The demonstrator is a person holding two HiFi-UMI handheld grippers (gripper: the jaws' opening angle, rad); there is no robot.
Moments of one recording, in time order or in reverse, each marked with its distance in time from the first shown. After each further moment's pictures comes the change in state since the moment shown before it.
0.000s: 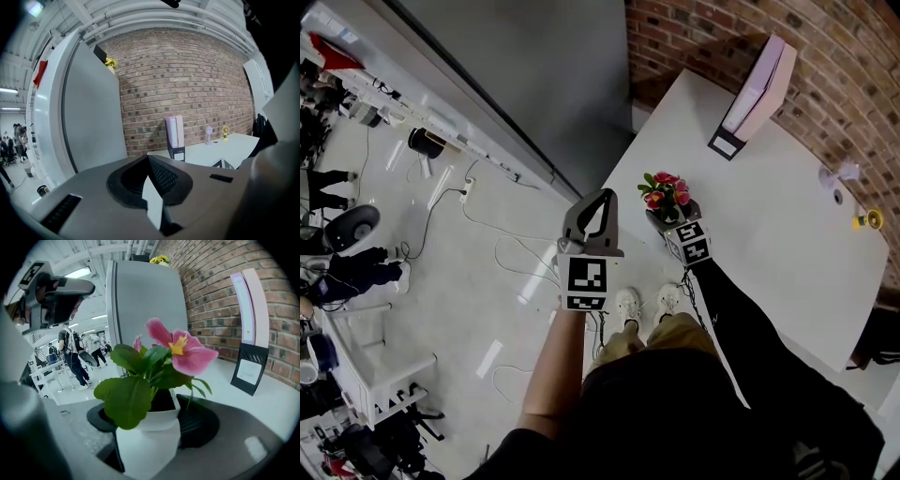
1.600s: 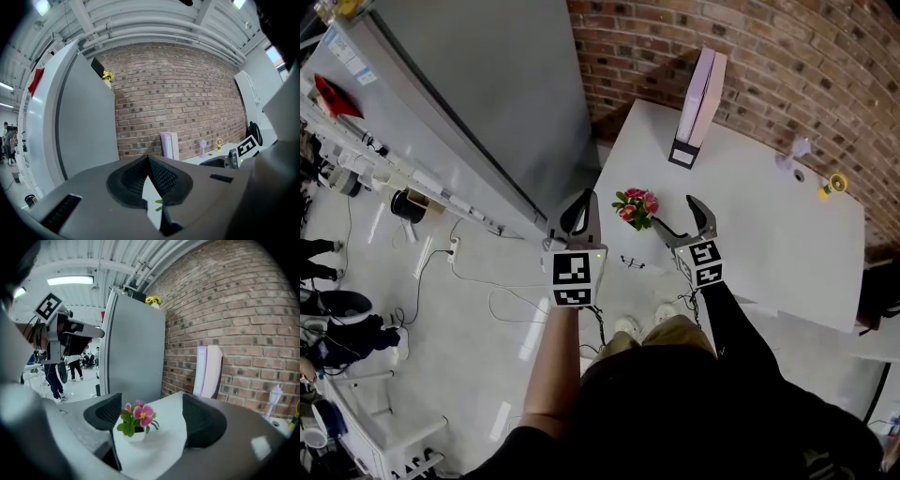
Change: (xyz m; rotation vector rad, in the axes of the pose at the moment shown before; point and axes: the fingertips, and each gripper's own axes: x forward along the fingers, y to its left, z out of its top) left arm -0.017 0.002 0.057 0.008 -0.145 -0.086; right arm -0.145 -0.007 0.101 -0.036 -0.276 -0.301
